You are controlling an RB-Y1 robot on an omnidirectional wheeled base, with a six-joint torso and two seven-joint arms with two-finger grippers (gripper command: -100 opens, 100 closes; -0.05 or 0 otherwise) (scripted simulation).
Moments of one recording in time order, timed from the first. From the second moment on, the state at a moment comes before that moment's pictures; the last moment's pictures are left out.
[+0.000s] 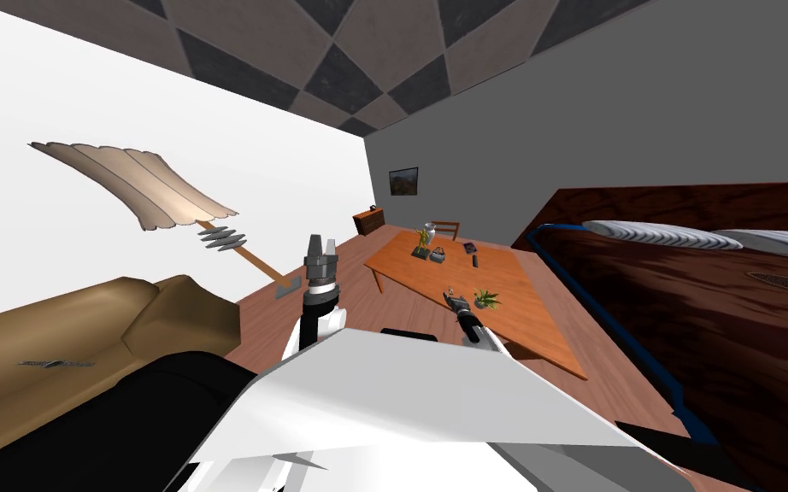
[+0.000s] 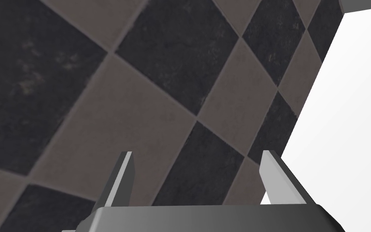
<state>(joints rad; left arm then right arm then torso) 0.52 0.02 0.07 -2.38 -0.09 -0.58 -0.08 0.15 -0.14 -0.03 -1.20 0.77 -0.11 0.58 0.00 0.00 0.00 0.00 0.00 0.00</state>
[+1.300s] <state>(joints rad) 0.52 0.02 0.07 -2.38 -0.09 -0.58 -0.08 0.01 -0.09 -0.10 -0.95 0.89 -0.04 0.69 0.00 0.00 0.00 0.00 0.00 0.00</state>
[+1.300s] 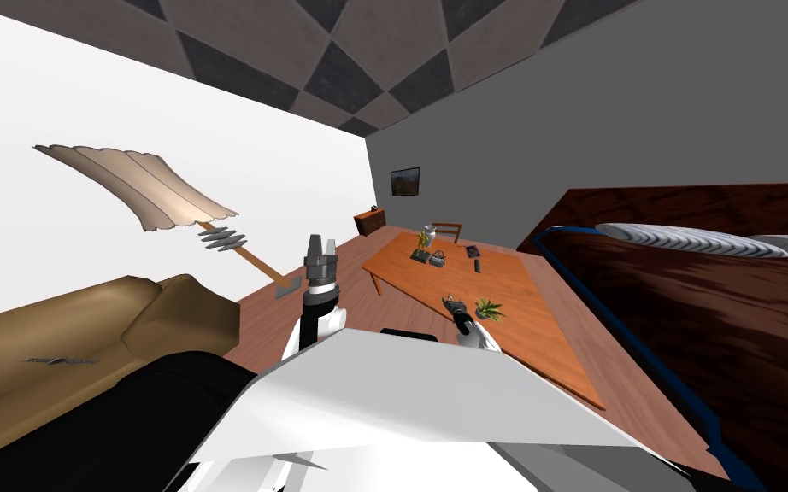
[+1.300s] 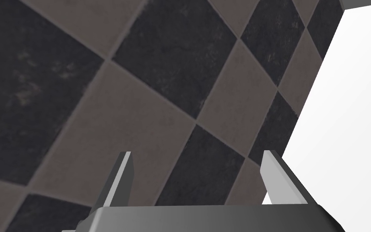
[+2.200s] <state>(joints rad) 0.52 0.02 0.07 -2.38 -0.09 -0.58 -0.08 0.07 -0.08 -0.12 -0.97 0.91 -0.11 0.71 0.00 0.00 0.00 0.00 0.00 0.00</state>
